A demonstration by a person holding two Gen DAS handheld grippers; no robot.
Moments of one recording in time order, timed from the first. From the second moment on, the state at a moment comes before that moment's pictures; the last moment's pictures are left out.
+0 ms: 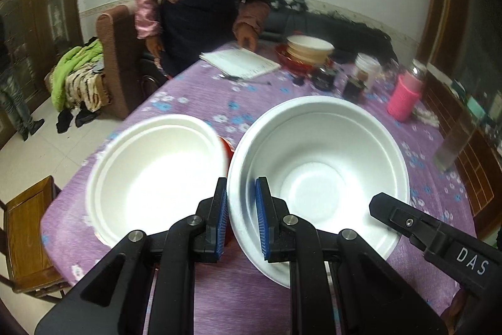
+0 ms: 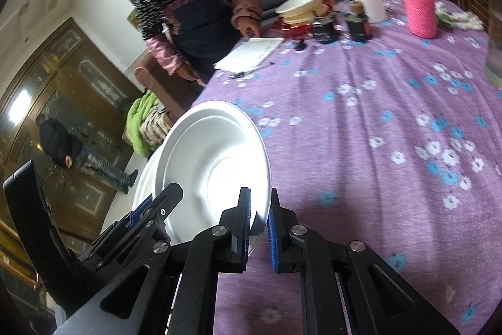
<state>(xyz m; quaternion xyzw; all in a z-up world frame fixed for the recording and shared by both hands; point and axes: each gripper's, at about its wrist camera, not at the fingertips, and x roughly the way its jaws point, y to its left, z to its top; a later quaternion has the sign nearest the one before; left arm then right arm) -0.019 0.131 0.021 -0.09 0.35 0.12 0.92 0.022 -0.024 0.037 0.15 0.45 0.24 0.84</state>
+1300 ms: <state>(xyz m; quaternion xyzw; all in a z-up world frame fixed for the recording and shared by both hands) -0.034 0.245 0.014 -0.14 0.34 0.23 0.90 0.031 0.129 0.040 0.05 0.49 0.34 0.80</state>
